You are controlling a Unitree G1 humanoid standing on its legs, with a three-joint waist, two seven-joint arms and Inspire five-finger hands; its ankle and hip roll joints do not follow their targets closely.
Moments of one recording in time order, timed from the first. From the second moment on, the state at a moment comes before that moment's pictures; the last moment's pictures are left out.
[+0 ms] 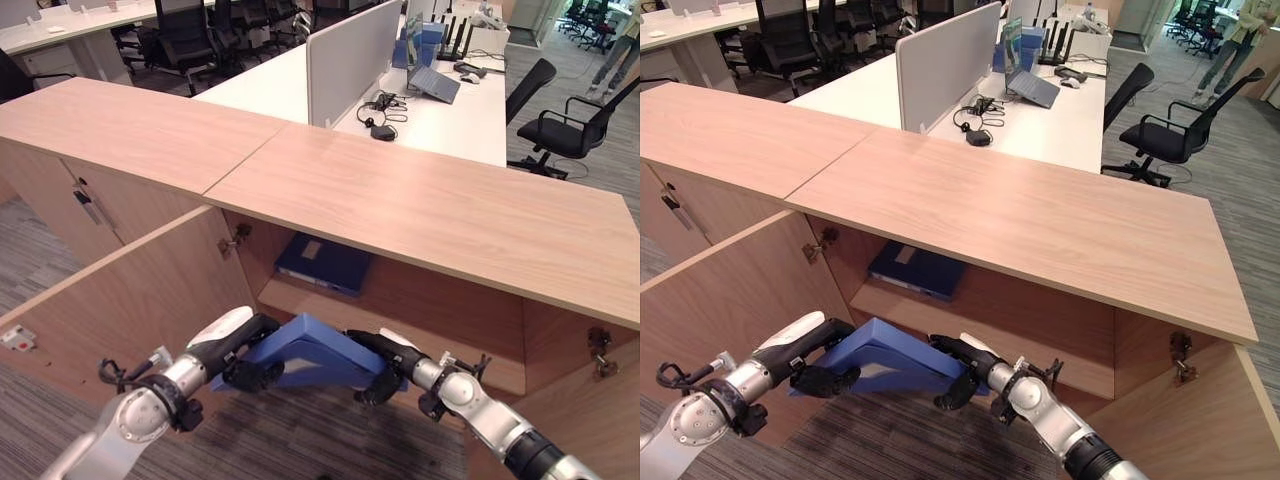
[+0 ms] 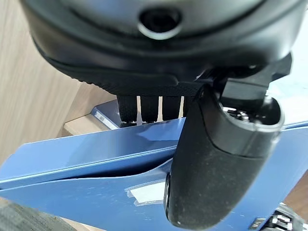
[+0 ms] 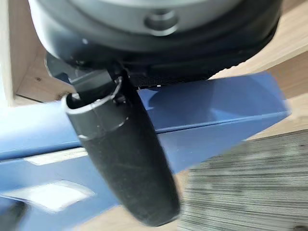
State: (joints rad) left arm 0.25 0.97 -0.15 -0.29 0.08 -0.04 -0.19; right arm -0.21 -0.46 0.64 0.34 0.00 0.02 0.19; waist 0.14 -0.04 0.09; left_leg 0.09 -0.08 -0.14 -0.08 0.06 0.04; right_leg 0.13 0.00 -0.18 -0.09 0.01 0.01
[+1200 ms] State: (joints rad) left arm 0.15 0.24 0.06 0.95 -0.75 0.03 -0.31; right arm 0.02 -0.30 0.36 0.82 0.31 0.08 0.17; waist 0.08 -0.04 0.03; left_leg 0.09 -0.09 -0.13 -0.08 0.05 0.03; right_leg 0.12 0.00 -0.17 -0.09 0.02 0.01
